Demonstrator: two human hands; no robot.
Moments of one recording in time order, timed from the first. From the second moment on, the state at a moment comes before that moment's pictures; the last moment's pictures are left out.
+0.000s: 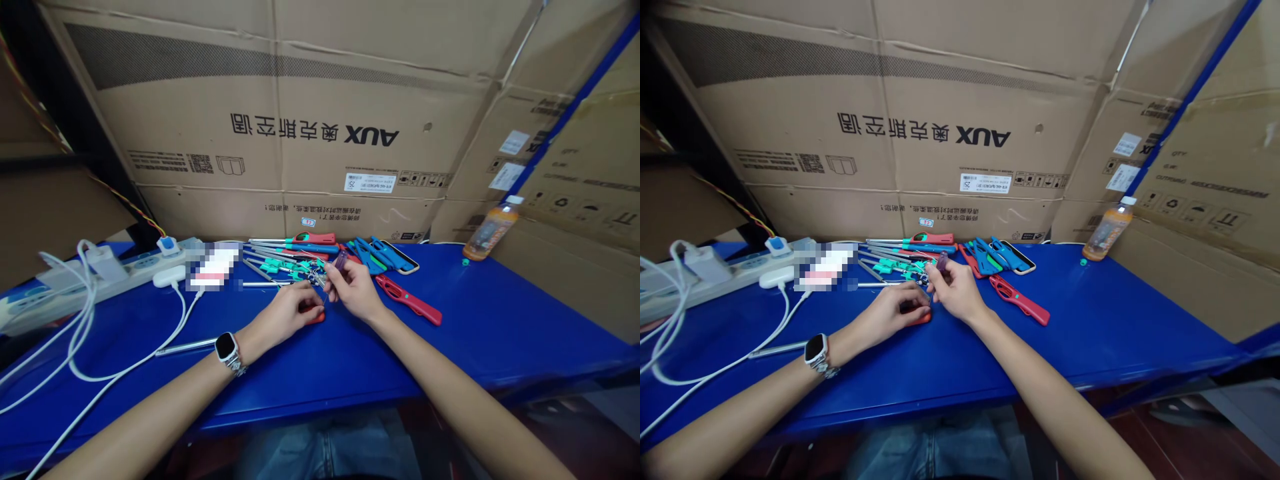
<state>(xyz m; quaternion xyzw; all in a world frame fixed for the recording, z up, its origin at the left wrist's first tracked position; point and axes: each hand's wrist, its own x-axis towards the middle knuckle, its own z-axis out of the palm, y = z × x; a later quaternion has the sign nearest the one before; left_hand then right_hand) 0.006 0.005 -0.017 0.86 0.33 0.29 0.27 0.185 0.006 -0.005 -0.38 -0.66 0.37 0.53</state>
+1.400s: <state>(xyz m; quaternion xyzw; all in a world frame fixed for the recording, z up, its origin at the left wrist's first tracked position) -0.004 0.010 -0.015 0.87 0.29 0.29 0.26 0.181 -0.004 -0.002 -0.37 -0.72 0.32 0.49</state>
